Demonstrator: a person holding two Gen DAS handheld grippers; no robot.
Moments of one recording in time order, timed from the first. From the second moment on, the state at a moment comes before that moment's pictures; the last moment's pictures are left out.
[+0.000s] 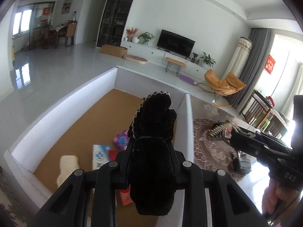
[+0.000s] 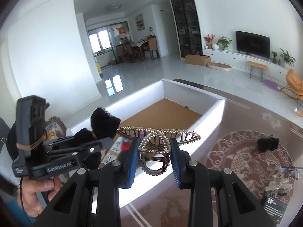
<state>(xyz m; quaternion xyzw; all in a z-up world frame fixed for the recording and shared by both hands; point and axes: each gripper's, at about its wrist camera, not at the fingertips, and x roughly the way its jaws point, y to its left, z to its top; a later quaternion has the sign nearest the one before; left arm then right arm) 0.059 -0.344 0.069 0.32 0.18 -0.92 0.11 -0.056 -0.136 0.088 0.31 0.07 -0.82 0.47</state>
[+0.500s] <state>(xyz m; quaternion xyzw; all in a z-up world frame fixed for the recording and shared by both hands) 0.046 -0.400 0.005 0.41 0.18 -0.87 0.20 -0.027 -0.218 0.017 0.40 0.12 -0.75 0.51</state>
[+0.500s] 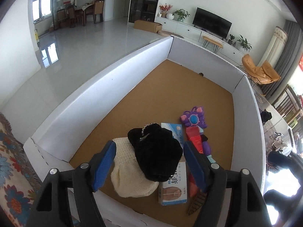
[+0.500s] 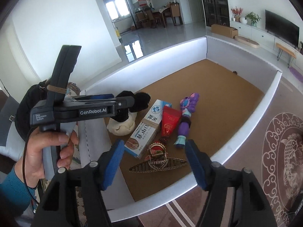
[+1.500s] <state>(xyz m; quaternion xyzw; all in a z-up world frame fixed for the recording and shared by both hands) -0.066 -0.059 -0.057 0.45 0.00 -0.89 -0.02 -0.092 0.172 -0.090 0.45 0.04 -0.89 0.08</state>
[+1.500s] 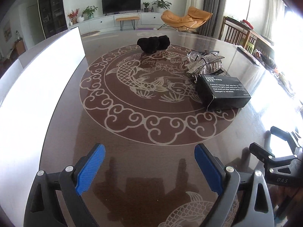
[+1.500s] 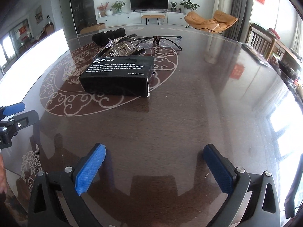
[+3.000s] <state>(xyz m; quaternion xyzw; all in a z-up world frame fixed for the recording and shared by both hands) -0.088 -0.062 -0.076 0.46 -0.01 -0.89 -0.02 -0.087 0.165 -0.088 0.45 0.04 -0.89 0.08</state>
